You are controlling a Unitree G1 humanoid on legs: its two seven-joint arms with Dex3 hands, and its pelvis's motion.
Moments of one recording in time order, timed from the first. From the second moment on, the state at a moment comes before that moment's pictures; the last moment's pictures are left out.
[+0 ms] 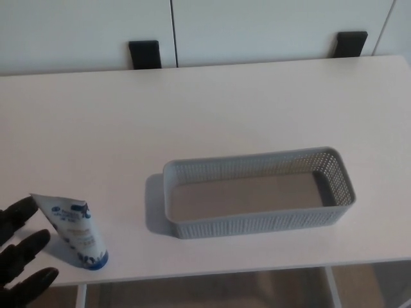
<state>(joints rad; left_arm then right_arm) 0.37 0.52 0.24 -0.08 -0.51 0.14 -0.43 0.23 -0.45 -0.14 1.32 -0.11 -0.34 -0.13</state>
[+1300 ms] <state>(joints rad) 0.22 0.45 0.13 -0.08 -0.40 0.22 -0.38 0.22 -0.46 -0.16 1.32 -0.11 -0.33 -0.11</state>
